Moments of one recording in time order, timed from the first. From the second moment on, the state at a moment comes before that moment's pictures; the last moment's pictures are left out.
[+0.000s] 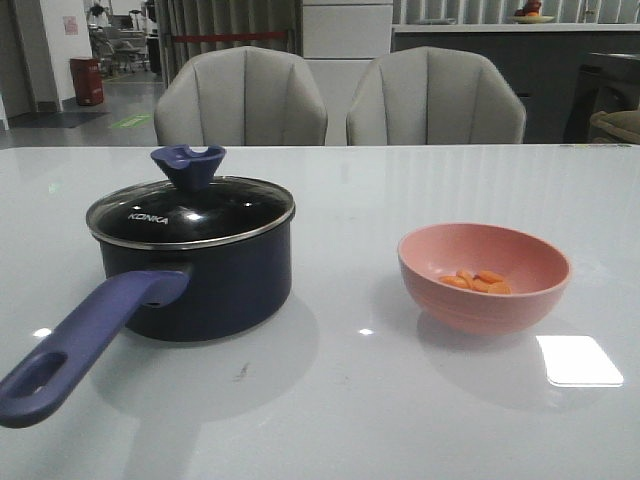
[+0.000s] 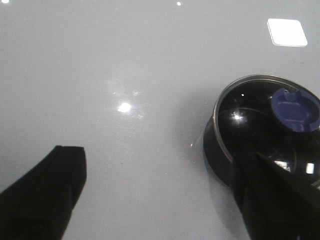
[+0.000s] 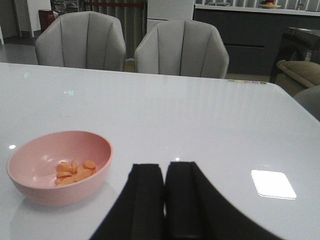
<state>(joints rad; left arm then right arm) -0.08 1.04 -0.98 -0.10 0.71 -0.01 0.08 -0.01 0.03 -0.05 0.08 0.07</state>
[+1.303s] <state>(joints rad) -0.50 2.03 -1.88 0.06 1.23 -0.35 0.08 -0.01 0.03 -0.05 0.08 0.07</state>
